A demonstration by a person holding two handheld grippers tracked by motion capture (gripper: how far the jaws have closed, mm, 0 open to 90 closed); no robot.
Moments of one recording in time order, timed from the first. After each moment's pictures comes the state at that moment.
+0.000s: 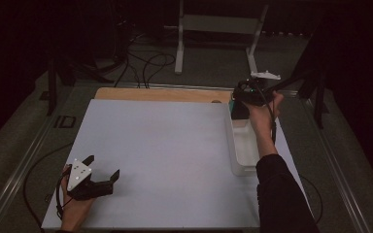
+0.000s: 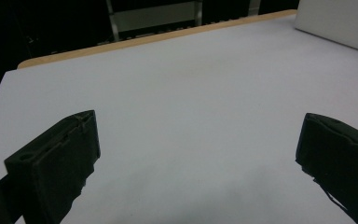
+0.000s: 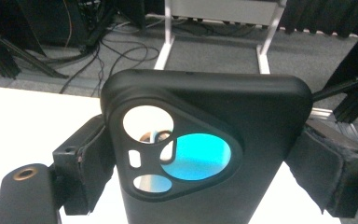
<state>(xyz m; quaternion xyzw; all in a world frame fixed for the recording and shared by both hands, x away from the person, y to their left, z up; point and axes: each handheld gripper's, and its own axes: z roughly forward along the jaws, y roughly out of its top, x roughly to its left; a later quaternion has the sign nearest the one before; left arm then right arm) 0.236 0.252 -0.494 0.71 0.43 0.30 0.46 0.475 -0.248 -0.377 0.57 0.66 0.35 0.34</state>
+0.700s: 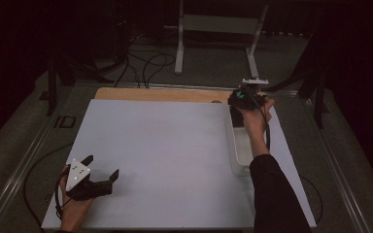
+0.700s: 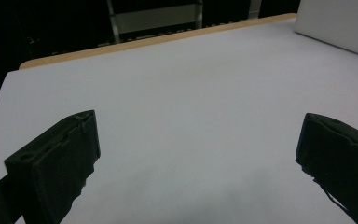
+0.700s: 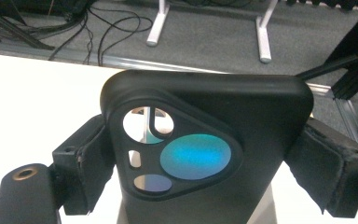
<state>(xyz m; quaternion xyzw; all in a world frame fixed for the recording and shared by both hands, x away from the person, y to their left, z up) 0.235 0.254 -0.494 0.71 0.43 0.30 0.47 0.493 -0.240 -0.416 0.59 0.68 0.31 0.32</state>
